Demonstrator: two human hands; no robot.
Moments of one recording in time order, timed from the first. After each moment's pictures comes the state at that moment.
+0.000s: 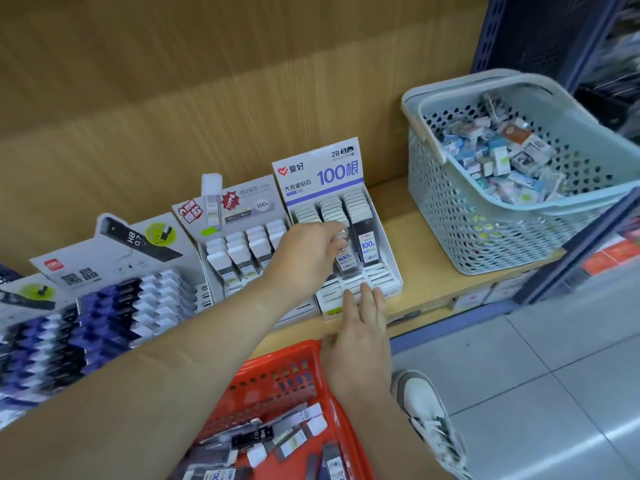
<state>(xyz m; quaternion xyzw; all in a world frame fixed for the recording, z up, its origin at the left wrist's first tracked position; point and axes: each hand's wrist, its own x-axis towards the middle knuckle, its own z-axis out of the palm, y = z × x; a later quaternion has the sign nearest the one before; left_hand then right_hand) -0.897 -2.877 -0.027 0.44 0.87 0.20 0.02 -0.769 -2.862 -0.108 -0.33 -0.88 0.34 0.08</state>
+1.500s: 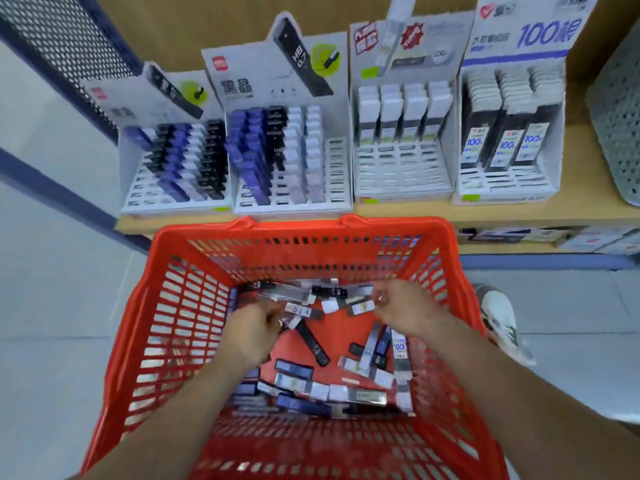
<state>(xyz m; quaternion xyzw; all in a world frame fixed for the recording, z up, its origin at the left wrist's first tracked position) -0.781 -3.194 -0.176 0.08 0.95 0.18 0.22 -0.748 -2.937 -0.165 -0.12 -0.91 0.28 -0.29</state>
